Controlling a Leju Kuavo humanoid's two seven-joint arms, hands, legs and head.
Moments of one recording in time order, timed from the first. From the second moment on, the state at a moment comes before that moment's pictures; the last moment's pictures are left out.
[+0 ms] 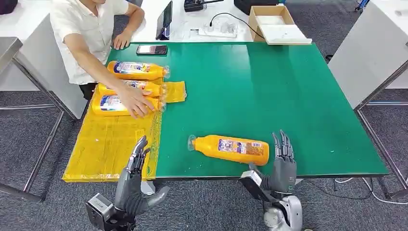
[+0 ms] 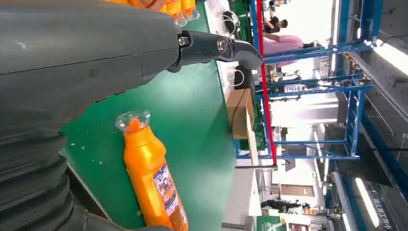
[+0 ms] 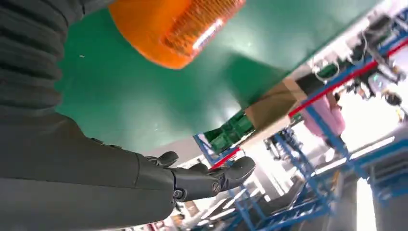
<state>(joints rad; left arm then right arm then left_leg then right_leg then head) 0.14 -0.09 -0.33 -1.60 -0.06 0.06 -0.53 -0.05 0.11 -0.13 -1.13 0.84 -0.63 -0.47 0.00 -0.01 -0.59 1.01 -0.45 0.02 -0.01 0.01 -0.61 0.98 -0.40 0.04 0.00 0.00</state>
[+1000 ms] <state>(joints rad) 0.12 -0.10 -0.38 -1.59 -0.03 -0.05 -0.52 -0.15 0.01 0.11 -0.98 0.94 -0.53 -0.25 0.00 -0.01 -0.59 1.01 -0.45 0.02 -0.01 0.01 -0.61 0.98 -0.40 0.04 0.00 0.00</state>
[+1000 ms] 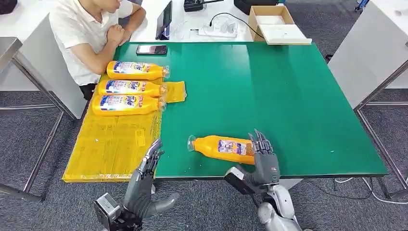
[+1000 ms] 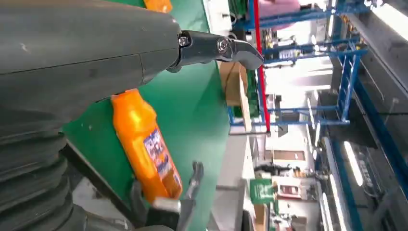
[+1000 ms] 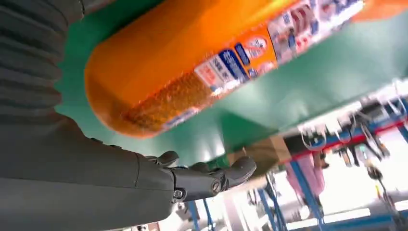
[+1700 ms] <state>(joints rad) 0.11 -0.10 -0.38 -1.59 0.02 -0.16 -0.48 -0.26 -0.03 0.19 -0.91 1.04 -0.39 -0.09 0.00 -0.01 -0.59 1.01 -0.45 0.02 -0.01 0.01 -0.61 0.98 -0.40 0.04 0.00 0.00</state>
